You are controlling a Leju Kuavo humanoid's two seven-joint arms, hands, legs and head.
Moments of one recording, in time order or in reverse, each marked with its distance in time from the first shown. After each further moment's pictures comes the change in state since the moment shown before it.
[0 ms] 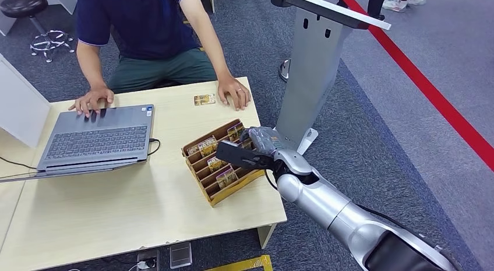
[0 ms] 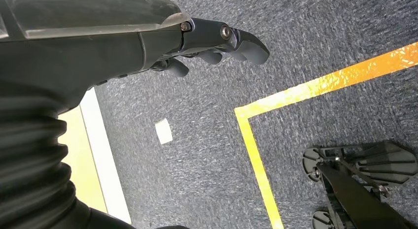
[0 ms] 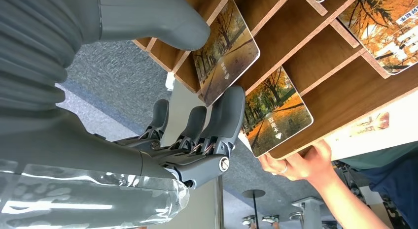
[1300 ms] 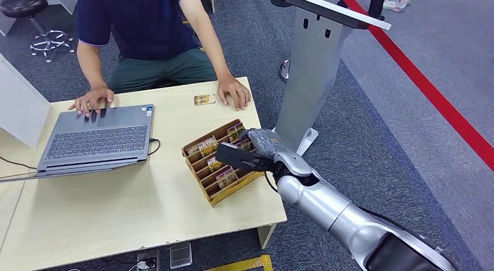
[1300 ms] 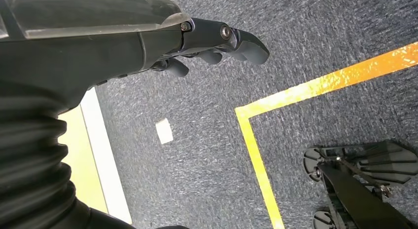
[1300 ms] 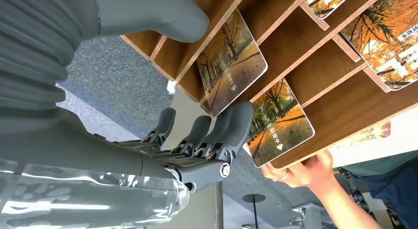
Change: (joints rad) left arm 0.002 0.000 0.000 0.000 0.000 0.000 0.001; right arm 0.010 -0.004 0.001 -0.016 -0.004 0.020 0.012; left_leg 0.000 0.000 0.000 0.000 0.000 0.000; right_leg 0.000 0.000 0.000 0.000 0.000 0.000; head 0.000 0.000
